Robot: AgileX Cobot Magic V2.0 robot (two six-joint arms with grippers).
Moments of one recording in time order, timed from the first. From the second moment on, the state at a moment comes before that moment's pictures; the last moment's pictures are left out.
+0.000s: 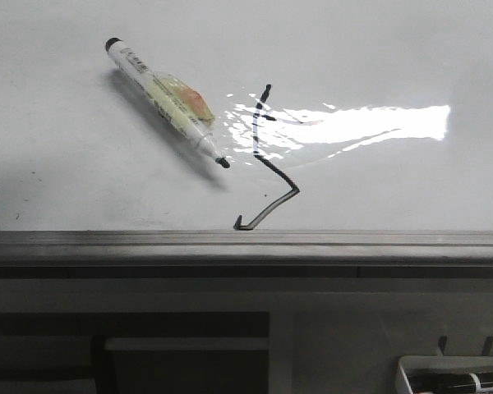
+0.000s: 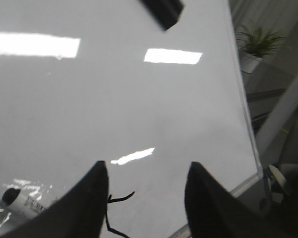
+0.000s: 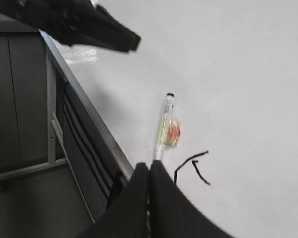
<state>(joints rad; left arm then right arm) -0.86 0.77 -0.65 -0.96 0.00 0.63 0.66 0.47 -0.75 0.40 0.61 -0.65</state>
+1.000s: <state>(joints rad) -0.86 0.47 -0.47 -0.70 0.31 0.66 0.66 0.03 -0.28 0.36 0.41 -0.60</state>
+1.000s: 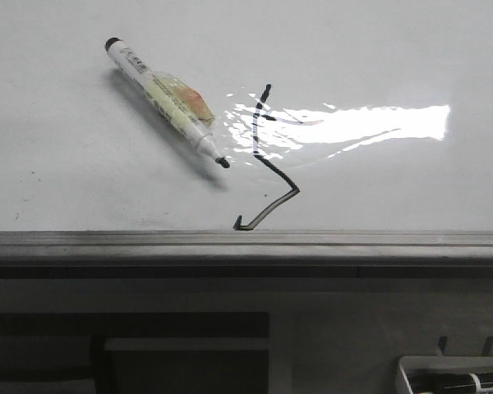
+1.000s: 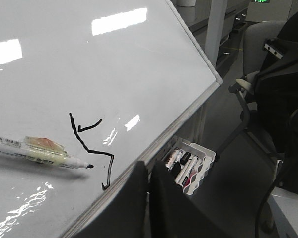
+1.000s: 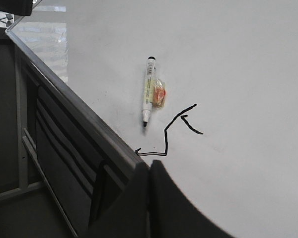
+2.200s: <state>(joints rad) -0.36 0.04 0.01 -0.05 -0.02 0.12 0.66 0.03 -0.28 0.36 0.41 -0.60</state>
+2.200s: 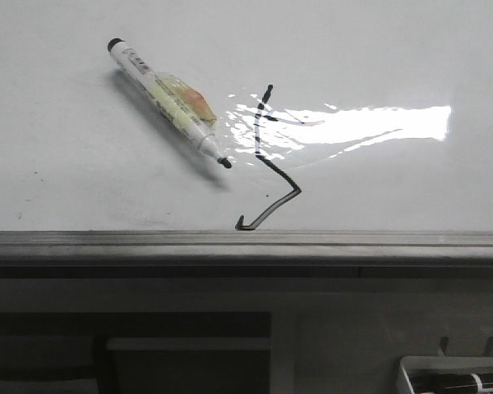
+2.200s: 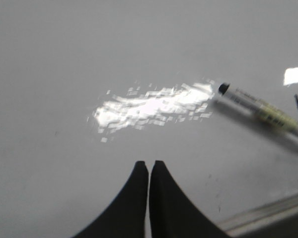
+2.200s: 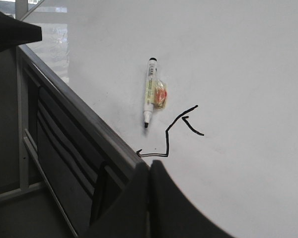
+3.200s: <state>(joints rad) -0.30 -0.01 0.01 -0.04 0.33 0.01 0.66 0.03 -0.28 0.36 0.41 -0.60</state>
